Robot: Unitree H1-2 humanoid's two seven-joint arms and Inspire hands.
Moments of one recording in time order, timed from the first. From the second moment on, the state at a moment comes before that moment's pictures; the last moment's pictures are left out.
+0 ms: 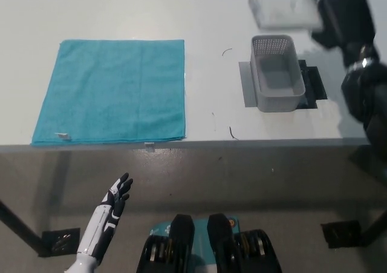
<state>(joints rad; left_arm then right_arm) -0.03 0.14 -0.05 0.22 0.12 -0.38 -0.03 -1.03 -0.36 0.39 0.93 -1.00 -0.16 -0.67</state>
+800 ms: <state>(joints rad) -0.03 0.14 -0.05 0.22 0.13 -0.39 -0.03 -1.16 -0.22 0.44 1.03 -0.97 -0.19 -0.67</state>
